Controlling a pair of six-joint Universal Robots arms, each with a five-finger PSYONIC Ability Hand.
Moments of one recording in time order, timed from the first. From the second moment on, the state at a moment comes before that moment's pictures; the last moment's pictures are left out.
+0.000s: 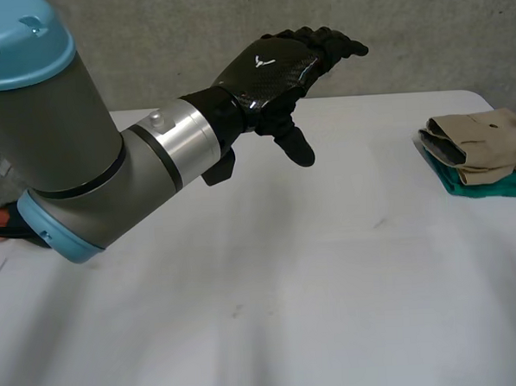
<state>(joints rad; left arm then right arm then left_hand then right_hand) 4.10 -2.01 -1.02 3.14 -1.05 3.15 1.27 -0.66 0.74 -0.01 1.14 2.74 0.18 0.19 0.21 0.20 0.04 0.23 0.21 0.21 0.21 0.04</state>
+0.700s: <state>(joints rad) 4.67 -2.10 -0.91 3.16 -1.46 3.46 1.87 -1.15 1.41 -0.34 1.28 2.58 0.18 0.19 0.21 0.20 0.04 0.23 0.21 0.21 0.21 0.04</state>
